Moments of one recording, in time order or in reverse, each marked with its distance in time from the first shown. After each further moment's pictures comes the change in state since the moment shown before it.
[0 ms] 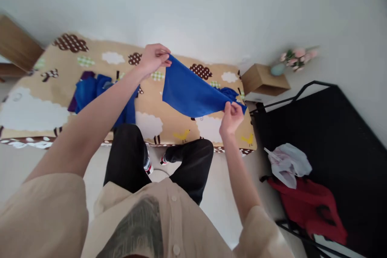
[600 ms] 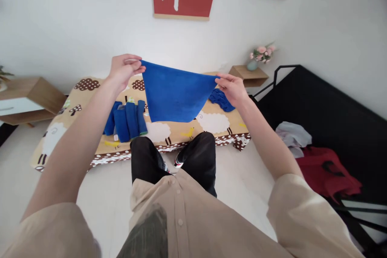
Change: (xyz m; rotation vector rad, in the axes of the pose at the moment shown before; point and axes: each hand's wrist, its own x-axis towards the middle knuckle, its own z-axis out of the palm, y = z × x) left_hand -0.132 0.158 -0.085 -0.030 0.070 0.075; right_hand 0.013 -0.163 -0.044 0.168 -0.483 0.093
